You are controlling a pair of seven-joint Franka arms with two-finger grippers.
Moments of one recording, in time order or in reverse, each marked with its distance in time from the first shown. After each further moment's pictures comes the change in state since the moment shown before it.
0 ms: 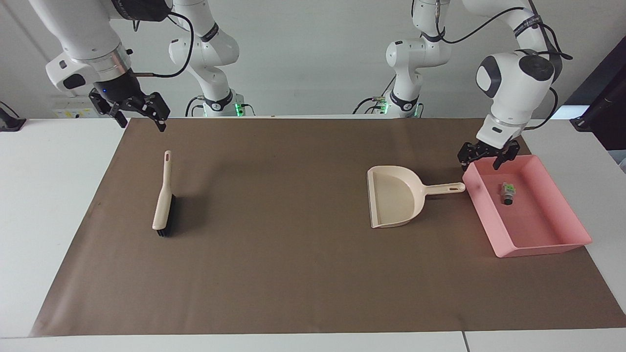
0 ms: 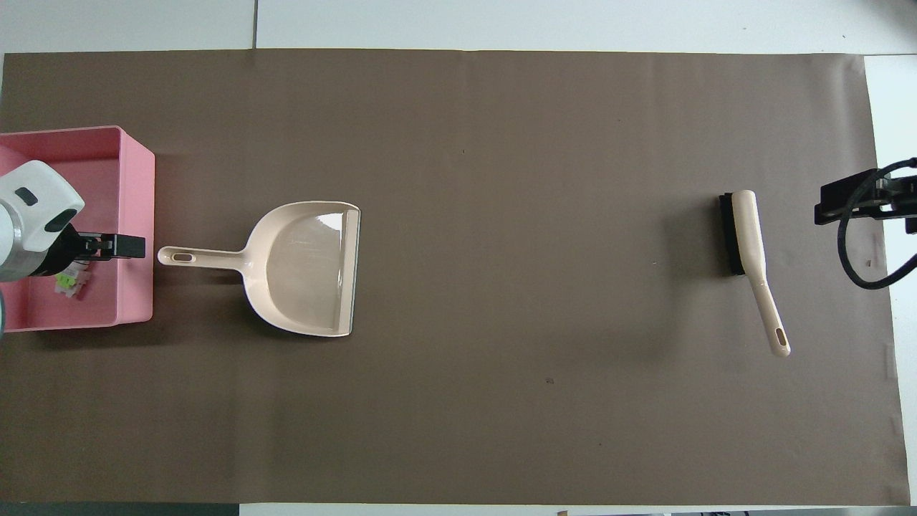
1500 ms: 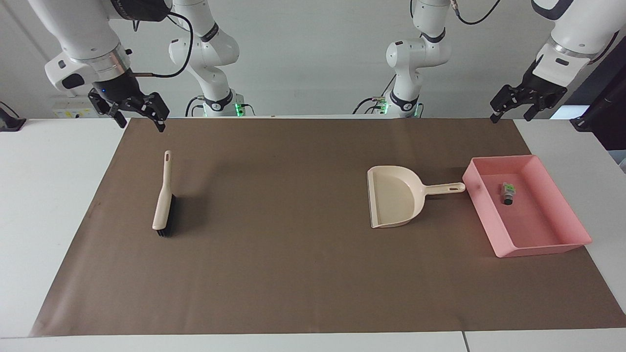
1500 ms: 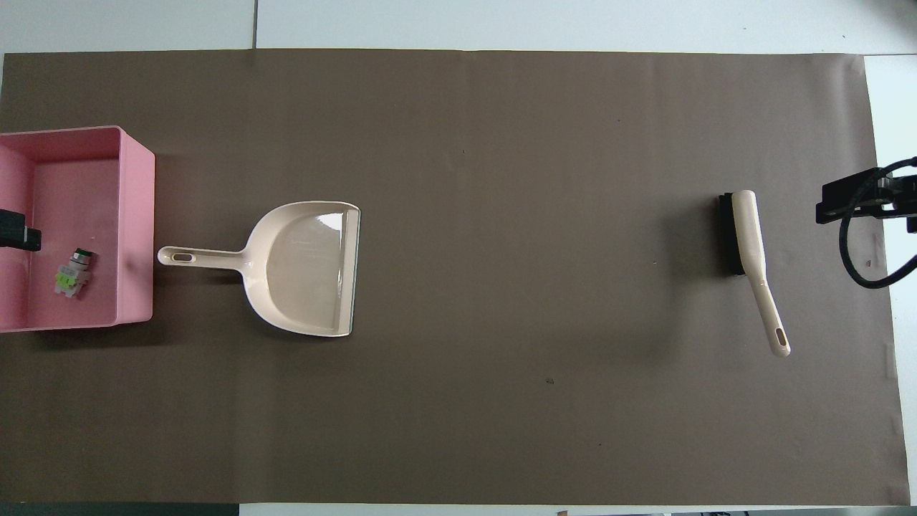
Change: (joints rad) left arm 0.015 0.034 -0.002 0.500 -0.065 -0.583 -0.021; right arm -0.001 0.000 -0.001 0.000 0.000 0.003 0.000
